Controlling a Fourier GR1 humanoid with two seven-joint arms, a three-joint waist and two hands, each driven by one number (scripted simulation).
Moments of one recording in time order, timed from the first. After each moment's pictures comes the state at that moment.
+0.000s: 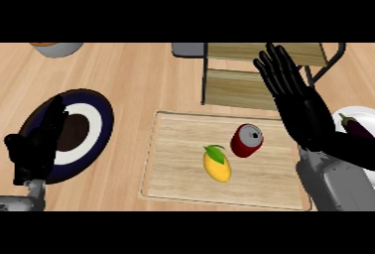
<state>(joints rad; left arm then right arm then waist) -0.06 0.43 -0.11 -1.53 0.16 0.29 0.10 -0.37 -0.25 0.19 -1.64 -0.33 0.05 -0.18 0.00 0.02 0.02</state>
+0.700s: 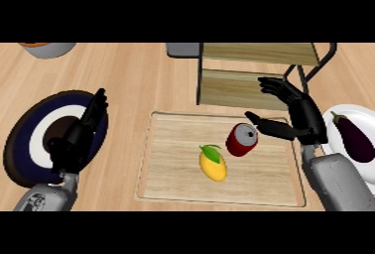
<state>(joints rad) -0.14 0.35 -0.24 -1.53 0.12 0.22 0.05 -0.34 -0.30 0.18 -1.37 -0.12 -0.18 -0.06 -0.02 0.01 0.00</state>
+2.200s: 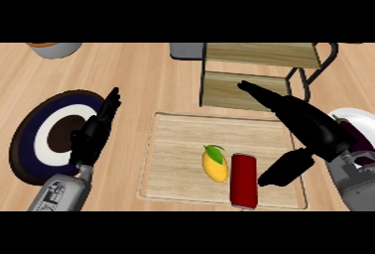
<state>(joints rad) -0.20 0.26 -0.21 -1.39 0.07 0.16 -0.01 -0.48 -0.59 0.42 -1.82 0.04 0.25 0.57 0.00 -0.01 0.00</state>
